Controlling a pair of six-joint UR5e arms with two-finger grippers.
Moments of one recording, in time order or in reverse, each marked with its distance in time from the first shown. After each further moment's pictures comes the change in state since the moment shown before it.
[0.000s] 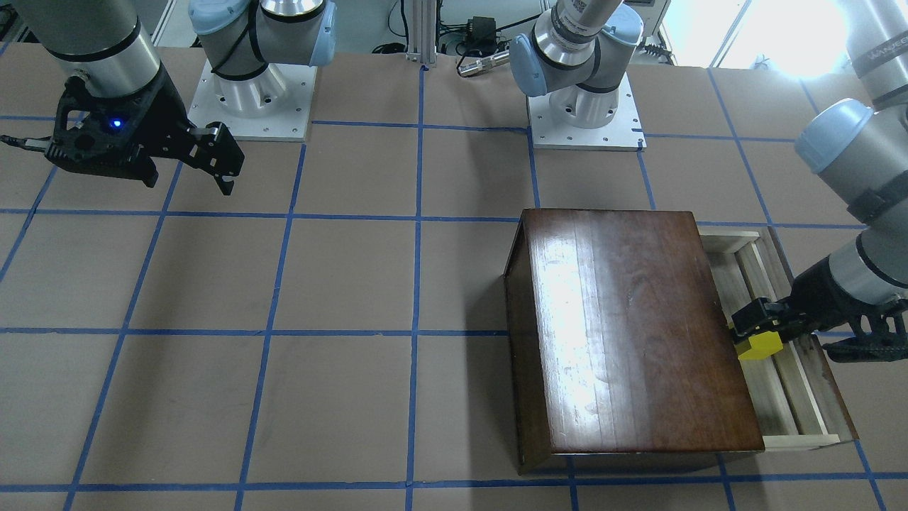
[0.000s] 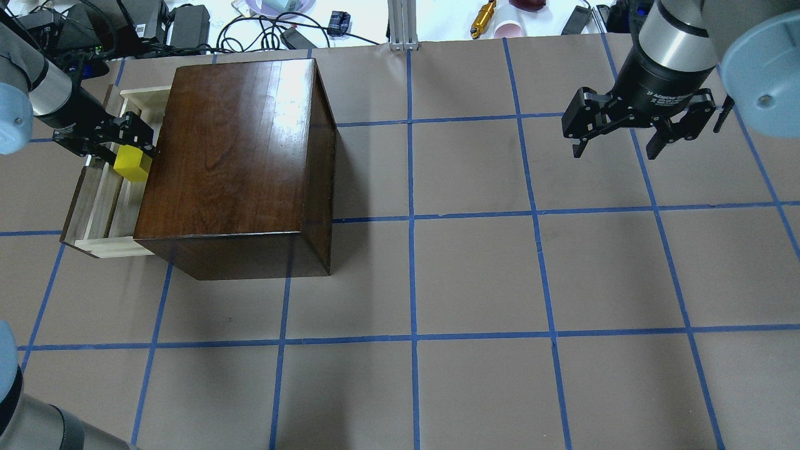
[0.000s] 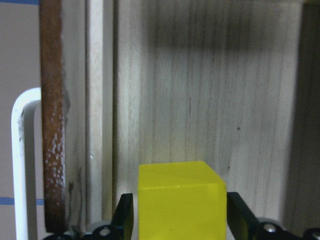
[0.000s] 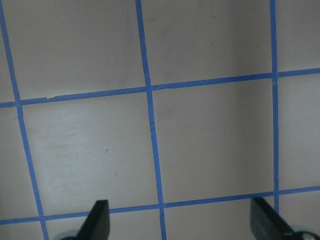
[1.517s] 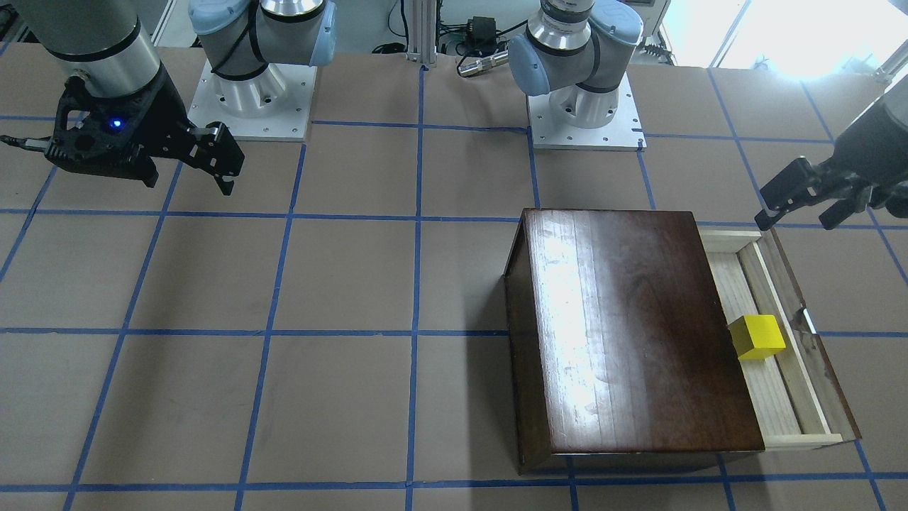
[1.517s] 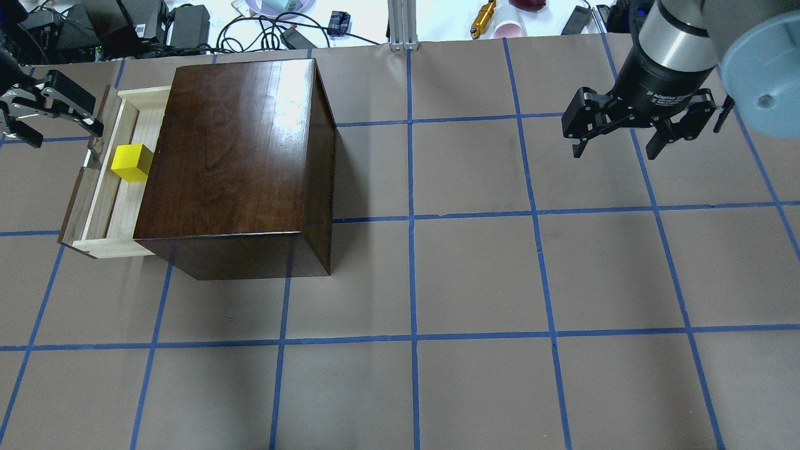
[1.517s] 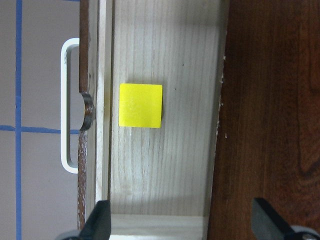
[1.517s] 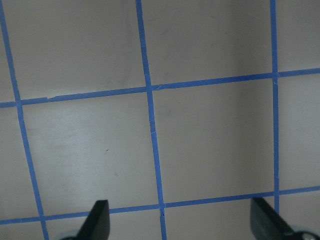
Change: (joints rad) left arm -0.005 0.299 0.084 -0.372 0.034 -0.022; right arm 0.000 0.000 0.000 0.000 0.001 0.000
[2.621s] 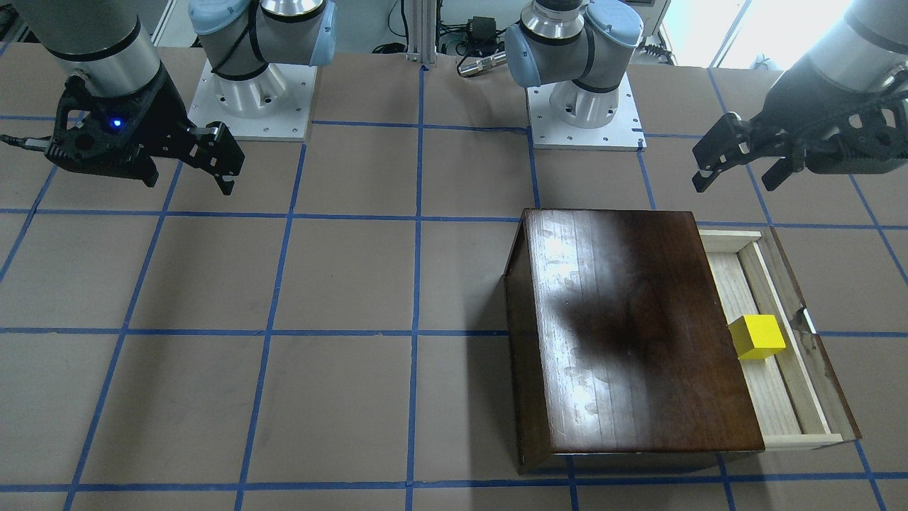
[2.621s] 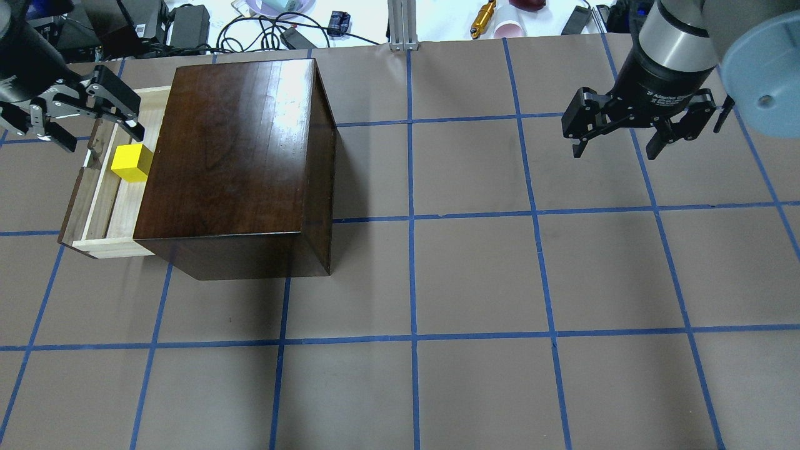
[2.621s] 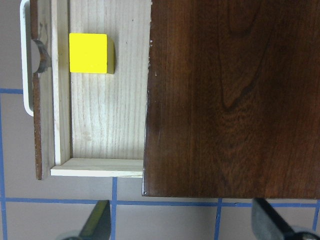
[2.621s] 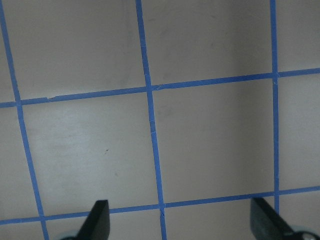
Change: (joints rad) left arm -0.188 0.049 0.006 -0.079 0.041 -0.204; right arm 0.000 0.000 0.000 0.000 0.000 0.000
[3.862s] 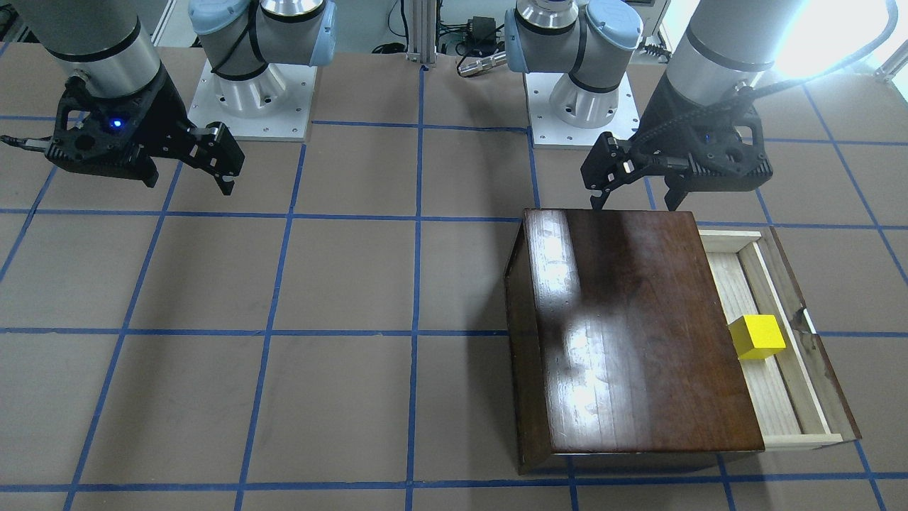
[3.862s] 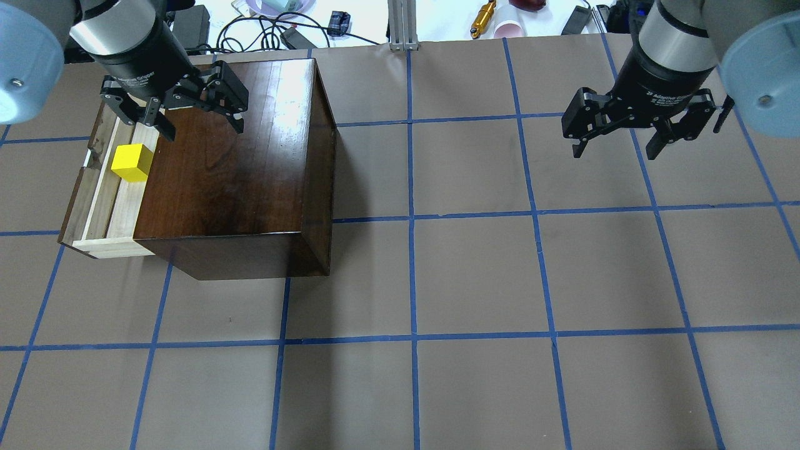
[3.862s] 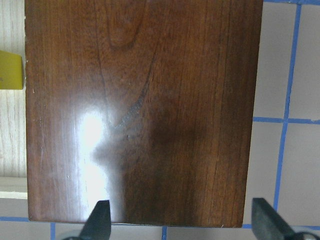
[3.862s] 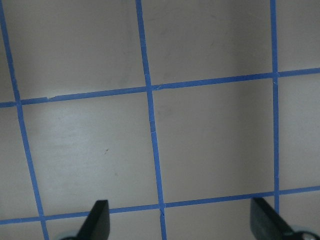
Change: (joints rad) left arm -0.215 -0.041 -0.011 0.115 0.015 -0.173; right arm 0.000 0.000 0.000 0.000 0.000 0.000
